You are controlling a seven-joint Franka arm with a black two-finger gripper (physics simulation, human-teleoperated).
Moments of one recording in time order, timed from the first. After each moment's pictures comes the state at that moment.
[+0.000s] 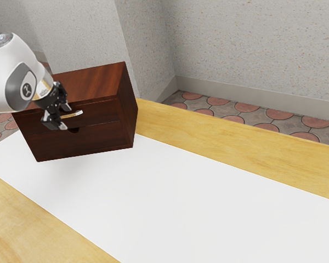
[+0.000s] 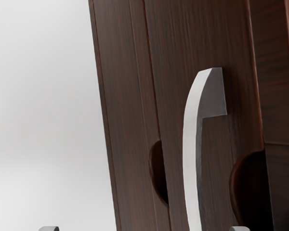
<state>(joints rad) 0.33 0.14 0.21 -1.66 0.01 2.23 -1.60</state>
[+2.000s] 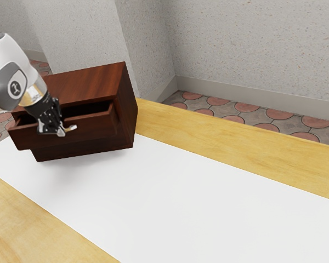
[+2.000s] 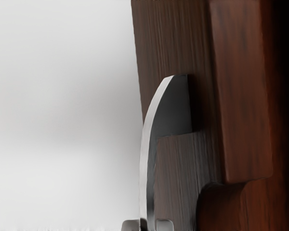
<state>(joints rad) 0.33 0.05 0.20 -1.73 -0.02 2.06 -1.60</state>
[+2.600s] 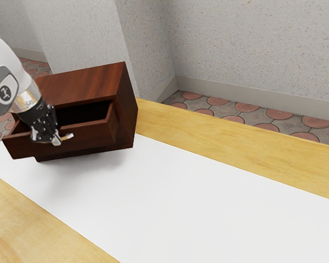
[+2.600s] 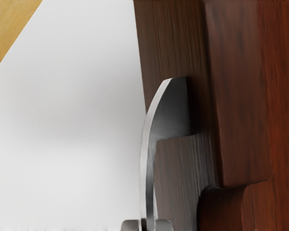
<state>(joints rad) 0.32 -0.06 0.20 -1.84 -0.01 2.02 -1.60</state>
